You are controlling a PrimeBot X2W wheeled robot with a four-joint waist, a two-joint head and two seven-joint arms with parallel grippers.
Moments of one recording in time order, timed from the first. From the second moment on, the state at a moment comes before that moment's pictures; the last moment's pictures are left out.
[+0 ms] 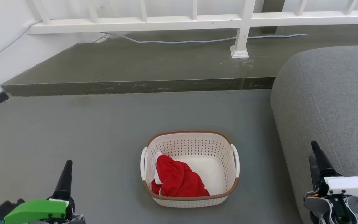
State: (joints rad) left arm 0.00 0.01 0.04 0.29 -1.43 -0.12 0.04; right arm 0.02 -0.01 -0.09 0.31 1.41 0.10 0.04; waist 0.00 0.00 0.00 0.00
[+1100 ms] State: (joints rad) left arm 0.01 0.05 -0.07 0.15 -0.79 -0.03 -0.07; right arm 0.02 -0.03 0.05 0.22 0.85 0.02 -0.07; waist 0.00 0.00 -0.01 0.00
